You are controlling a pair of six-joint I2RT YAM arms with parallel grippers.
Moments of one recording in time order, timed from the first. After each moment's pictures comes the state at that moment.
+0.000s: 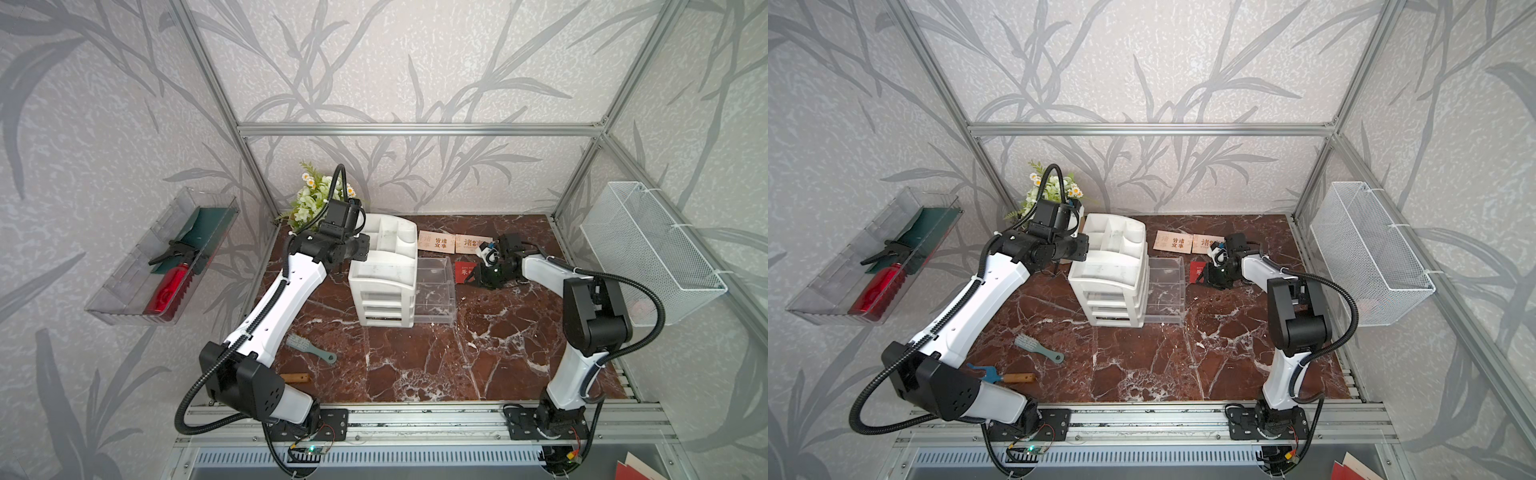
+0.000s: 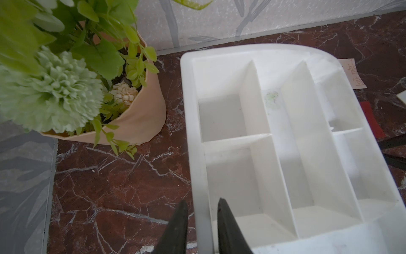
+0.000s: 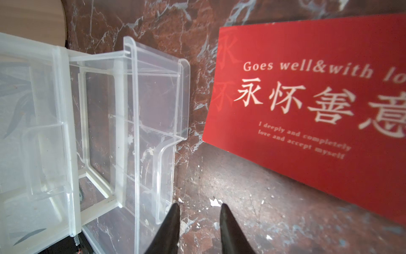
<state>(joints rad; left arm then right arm) -0.34 1.48 1.53 -0.86 -0.14 -0.13 0.15 1.86 1.21 -0.51 -0.58 0.24</state>
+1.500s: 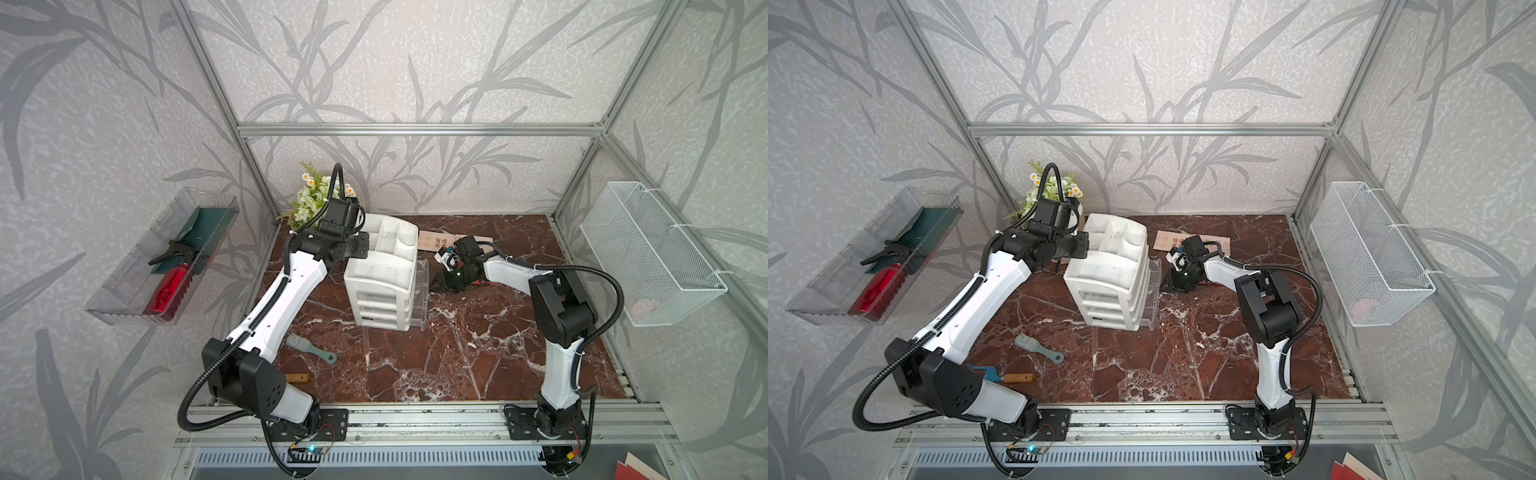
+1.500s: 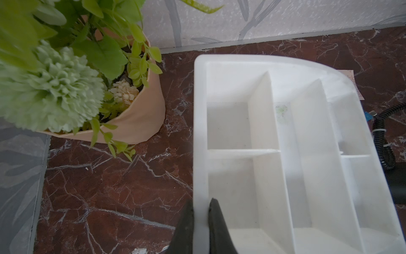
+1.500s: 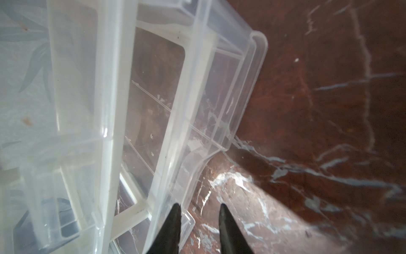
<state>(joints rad) -0.34 1.49 1.53 -0.85 -0.14 -0.18 0.42 2.03 1.34 -0.43 -0.64 0.35</state>
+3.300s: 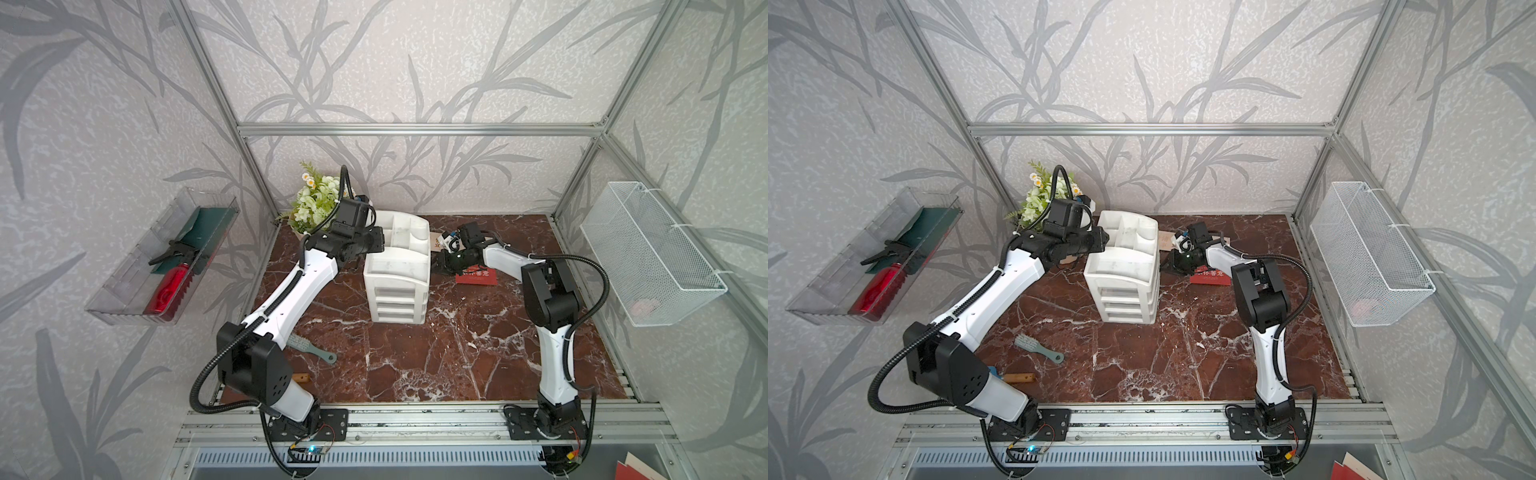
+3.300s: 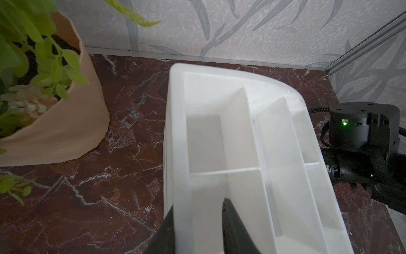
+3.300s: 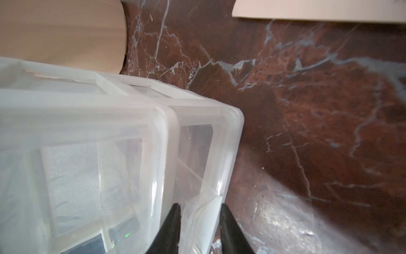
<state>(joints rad) -0.38 1.56 1.49 -0.64 0.03 -0.34 0.33 2.18 1.56 -0.39 -0.72 0.44</state>
